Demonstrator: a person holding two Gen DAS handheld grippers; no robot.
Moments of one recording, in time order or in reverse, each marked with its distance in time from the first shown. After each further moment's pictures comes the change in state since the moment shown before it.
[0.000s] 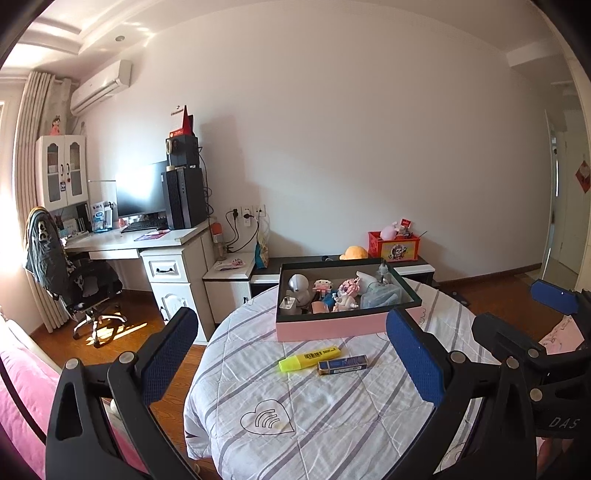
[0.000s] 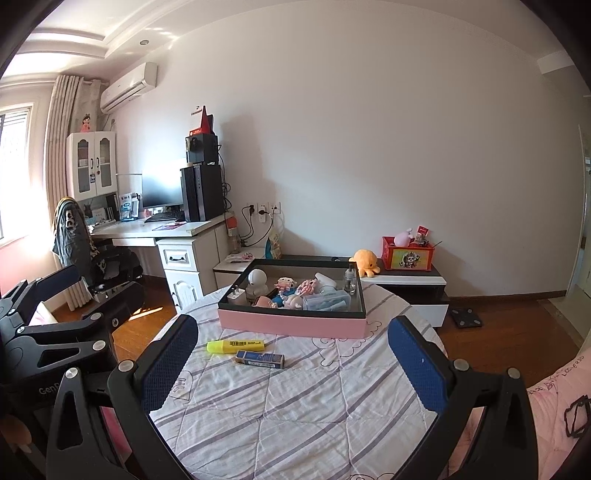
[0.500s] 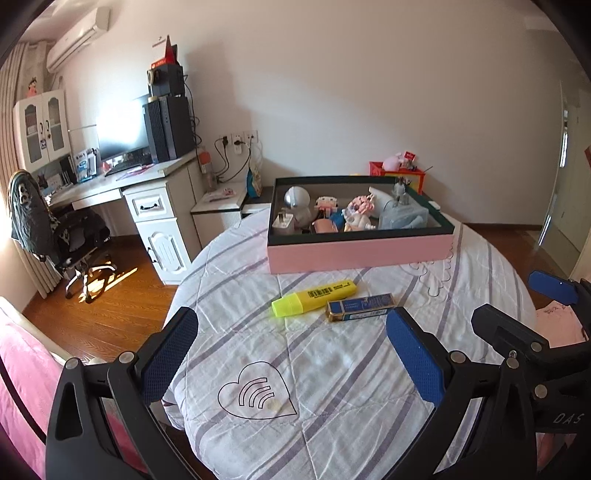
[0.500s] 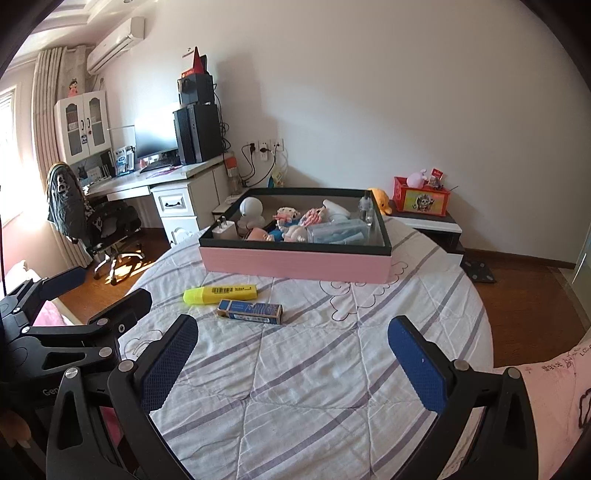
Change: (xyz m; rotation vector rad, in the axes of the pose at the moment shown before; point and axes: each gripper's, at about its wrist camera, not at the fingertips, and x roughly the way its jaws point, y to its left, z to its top) left arm 0.112 0.004 -0.057 0.008 0.291 -0.021; right arm 0.107 -0.009 -0.044 0.018 0.246 0.034
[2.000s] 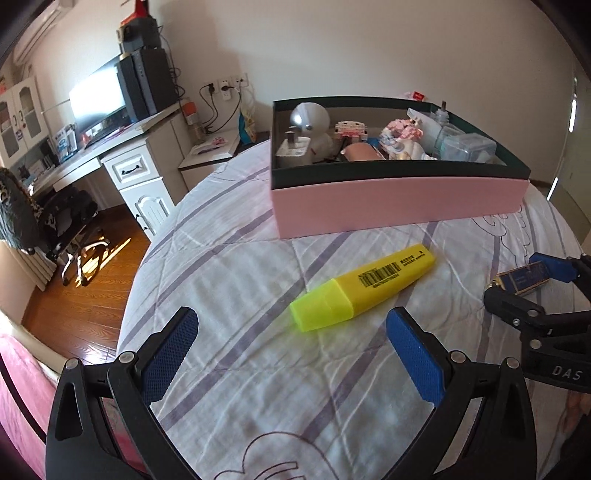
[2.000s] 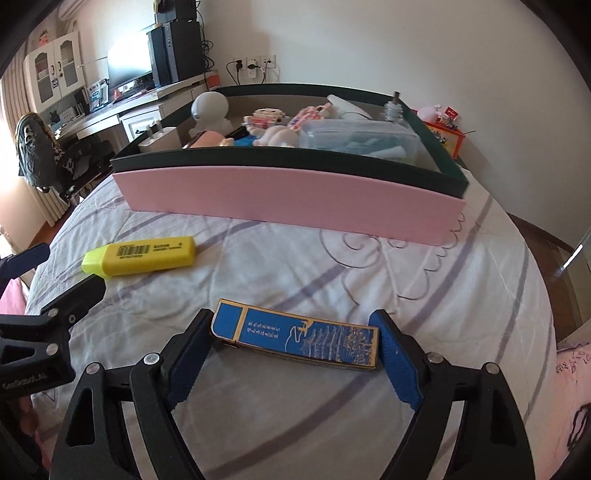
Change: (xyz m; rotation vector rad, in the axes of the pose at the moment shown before) left arm 0.133 0.012 -0.001 0.085 0.209 -0.005; right arm 0.150 -0.019 -0.002 -0.025 0.304 -0.055
